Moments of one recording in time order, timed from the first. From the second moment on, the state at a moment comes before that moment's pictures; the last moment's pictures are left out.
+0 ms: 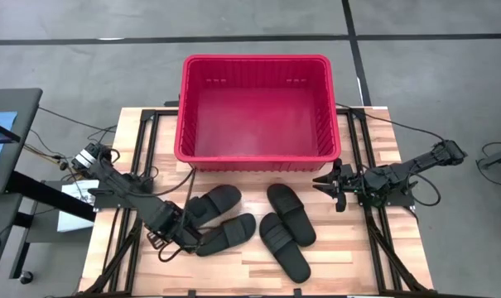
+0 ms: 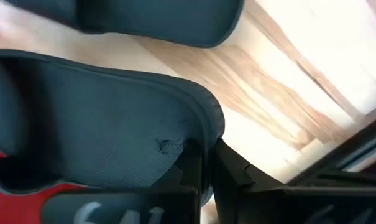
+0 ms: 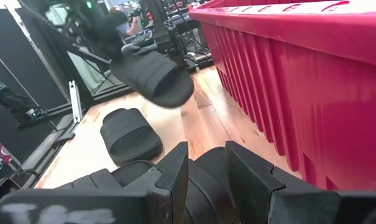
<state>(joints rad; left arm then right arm) -0.62 1.61 1.41 -1.41 -0.10 0.25 0.37 0.24 0.01 0.06 0.42 0.33</state>
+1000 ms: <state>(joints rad) -0.61 1.60 1.98 -1.57 -0.62 -0.23 0.37 0.24 0.01 0.06 0.42 0.33</state>
